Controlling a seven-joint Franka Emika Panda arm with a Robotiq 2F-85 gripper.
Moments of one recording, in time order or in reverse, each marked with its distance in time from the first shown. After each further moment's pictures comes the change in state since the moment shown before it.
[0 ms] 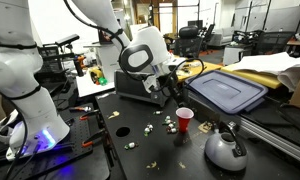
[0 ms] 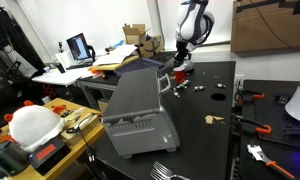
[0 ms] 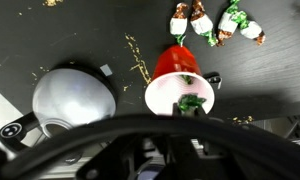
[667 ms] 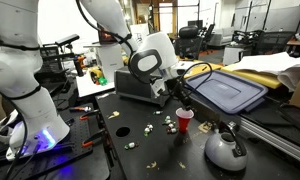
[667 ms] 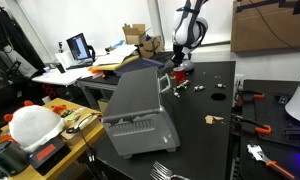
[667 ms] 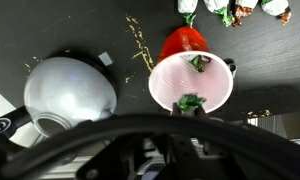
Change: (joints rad) arm 0.012 0.114 -0.010 0.113 0.038 0.003 0.003
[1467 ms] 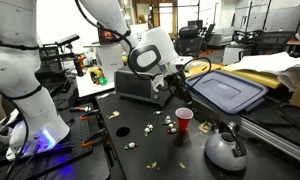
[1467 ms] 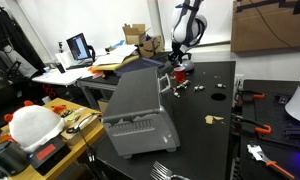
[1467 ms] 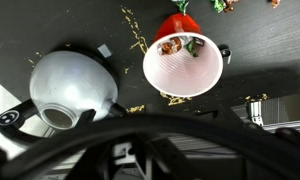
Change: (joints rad) arm 0.074 -0.029 -0.063 -0.007 0.023 -0.003 0.042
